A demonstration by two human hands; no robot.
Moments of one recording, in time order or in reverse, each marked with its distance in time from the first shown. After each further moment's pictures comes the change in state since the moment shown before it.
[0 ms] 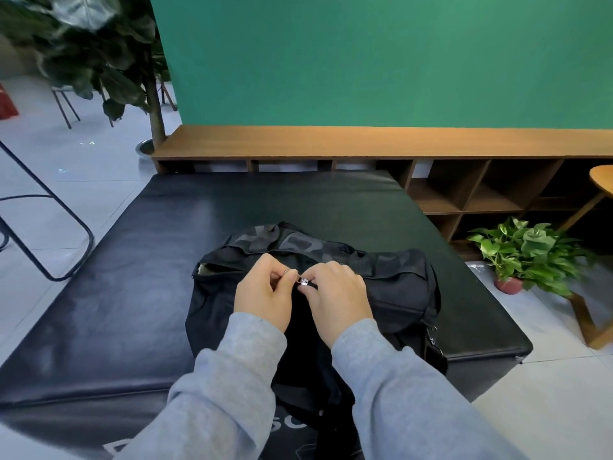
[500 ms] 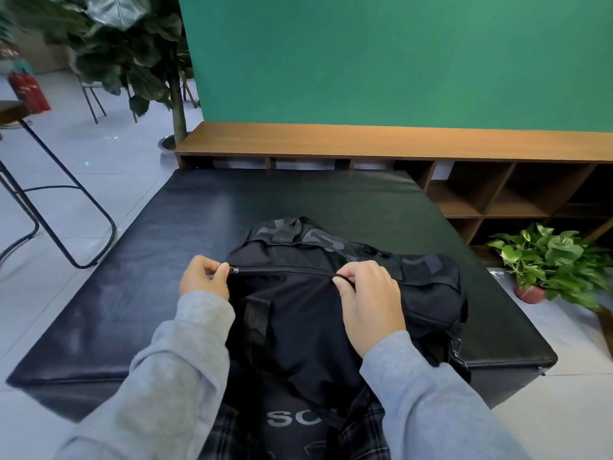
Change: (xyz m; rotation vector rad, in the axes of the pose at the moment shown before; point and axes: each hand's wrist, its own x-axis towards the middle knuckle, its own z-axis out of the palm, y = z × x) left_hand 0.054 -0.077 -0.057 0.066 0.285 -0.374; right_hand -0.014 0.010 -0.004 0.121 0.109 0.057
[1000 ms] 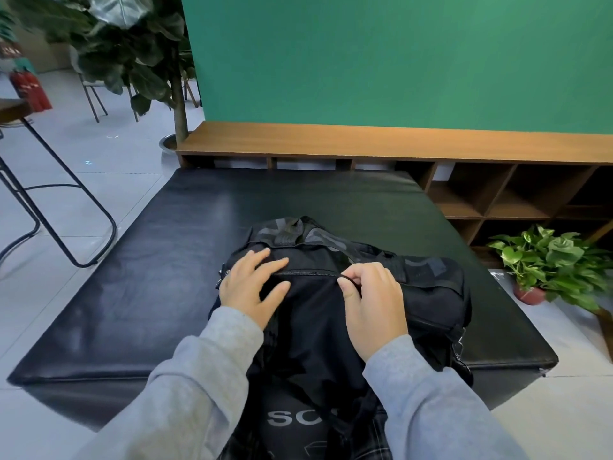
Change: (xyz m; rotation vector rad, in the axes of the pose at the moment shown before) left_hand -0.043 0.003 0.011 0.307 -0.327 0.631; right_hand -0.006 -0.001 0.001 0.139 0.079 -0.017
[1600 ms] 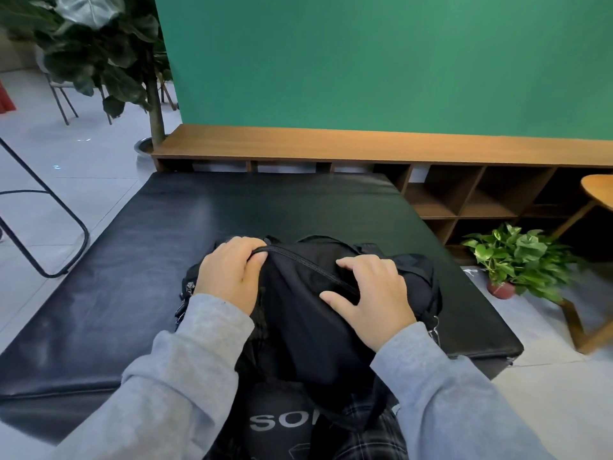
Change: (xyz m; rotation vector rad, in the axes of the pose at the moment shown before) left_hand 0.007 0.059 -0.037 -0.002 0.140 0.038; right_hand 0.007 0.017 -0.036 -0.291 -0.154 -0.039
